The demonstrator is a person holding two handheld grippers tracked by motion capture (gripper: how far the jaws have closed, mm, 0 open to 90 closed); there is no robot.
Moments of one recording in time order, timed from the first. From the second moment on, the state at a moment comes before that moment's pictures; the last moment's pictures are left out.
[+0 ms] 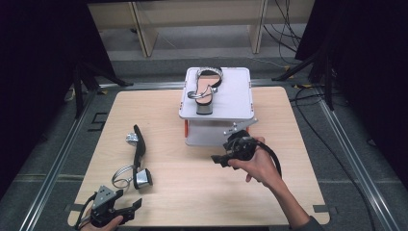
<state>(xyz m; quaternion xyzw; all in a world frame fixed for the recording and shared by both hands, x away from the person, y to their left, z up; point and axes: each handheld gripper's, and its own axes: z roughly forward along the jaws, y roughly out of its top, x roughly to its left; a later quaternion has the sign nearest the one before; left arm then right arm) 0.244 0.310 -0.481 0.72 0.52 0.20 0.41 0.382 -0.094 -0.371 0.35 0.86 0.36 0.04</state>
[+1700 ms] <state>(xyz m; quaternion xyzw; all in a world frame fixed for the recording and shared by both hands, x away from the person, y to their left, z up) 0.326 0.243 -0.461 0.70 0.49 0.22 0.47 0.349 -0.135 -0.451 0.37 0.87 0.33 0.00</state>
